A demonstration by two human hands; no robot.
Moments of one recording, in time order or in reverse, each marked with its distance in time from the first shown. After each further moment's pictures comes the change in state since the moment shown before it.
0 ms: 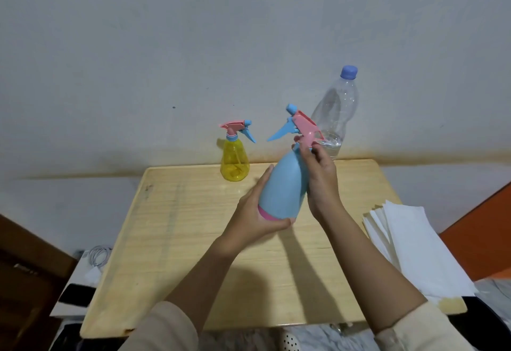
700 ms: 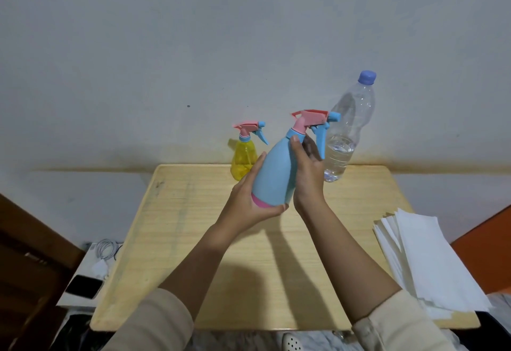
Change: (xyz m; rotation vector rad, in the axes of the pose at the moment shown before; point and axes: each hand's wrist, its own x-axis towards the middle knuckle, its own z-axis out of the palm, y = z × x) left_hand 0.013 -0.009 -0.036 0.065 0.092 0.044; right_hand 0.003 0.005 0.052 0.091 0.089 0.037
